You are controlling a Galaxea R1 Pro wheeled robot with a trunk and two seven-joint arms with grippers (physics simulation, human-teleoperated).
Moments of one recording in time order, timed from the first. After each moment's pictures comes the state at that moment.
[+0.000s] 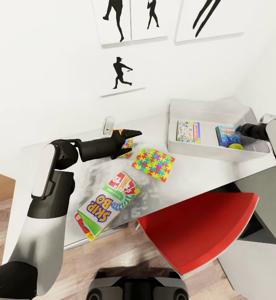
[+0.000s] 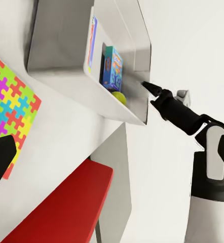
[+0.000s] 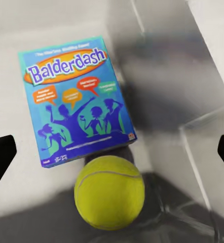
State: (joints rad) left arm -0.96 -0.07 -0.11 -1.60 1.80 1.01 0.76; right arm -1.33 -0.45 0.04 -0.91 -0.54 0.90 -0.32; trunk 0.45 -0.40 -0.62
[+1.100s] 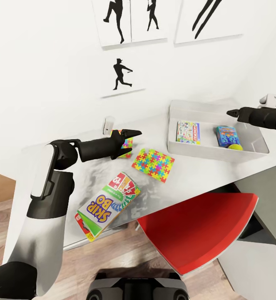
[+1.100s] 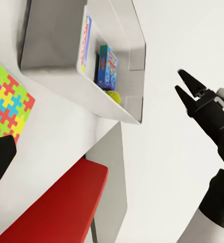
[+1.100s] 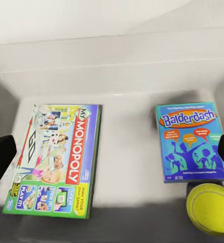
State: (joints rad) left arm -0.96 -0.07 -0.11 -1.61 1.83 1.01 0.76; right arm -1.19 -0.49 0.04 -1.45 -0.81 1.05 -0.32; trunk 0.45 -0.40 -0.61
